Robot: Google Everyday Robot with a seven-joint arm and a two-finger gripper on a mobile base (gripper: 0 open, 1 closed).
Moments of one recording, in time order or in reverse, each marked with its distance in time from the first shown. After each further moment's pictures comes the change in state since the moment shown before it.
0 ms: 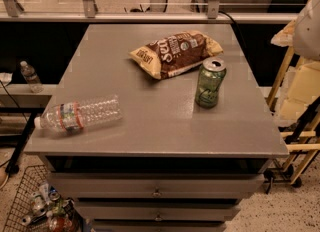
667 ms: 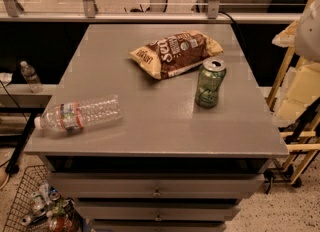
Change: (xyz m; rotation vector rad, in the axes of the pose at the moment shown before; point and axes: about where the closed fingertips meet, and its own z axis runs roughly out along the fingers) arm 0.000 0.001 0.000 0.009 -0.028 0.026
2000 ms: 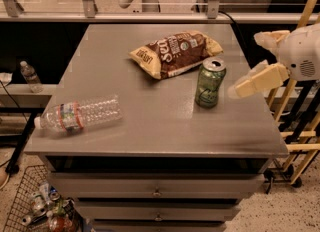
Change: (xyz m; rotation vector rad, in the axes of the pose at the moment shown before) arm -0.040 -0.066 0.054 0.106 -0.679 0.241
